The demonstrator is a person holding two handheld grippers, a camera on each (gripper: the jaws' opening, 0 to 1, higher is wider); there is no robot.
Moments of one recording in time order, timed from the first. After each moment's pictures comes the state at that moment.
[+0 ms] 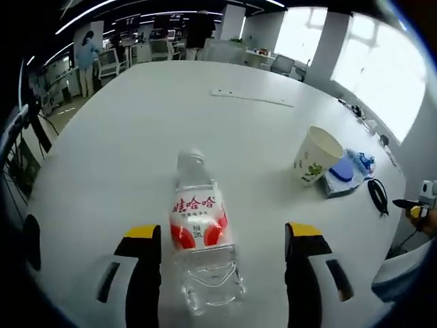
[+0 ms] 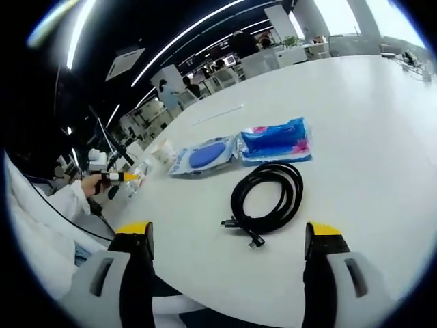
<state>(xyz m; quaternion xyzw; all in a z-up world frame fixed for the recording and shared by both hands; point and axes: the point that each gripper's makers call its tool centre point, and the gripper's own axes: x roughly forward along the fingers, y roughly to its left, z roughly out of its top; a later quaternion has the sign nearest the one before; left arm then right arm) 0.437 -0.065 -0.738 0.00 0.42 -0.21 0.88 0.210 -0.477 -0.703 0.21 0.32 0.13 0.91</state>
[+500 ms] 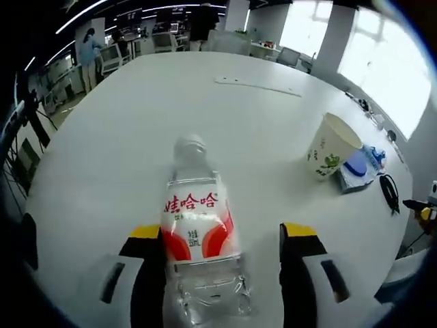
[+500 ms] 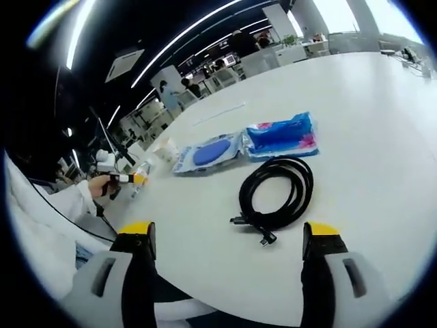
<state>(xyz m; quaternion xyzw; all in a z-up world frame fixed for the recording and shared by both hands) 0.431 -0.071 -0.755 0.03 0.43 -0.19 0.88 0.216 -0.464 -0.705 0.22 0.32 0.14 0.91</state>
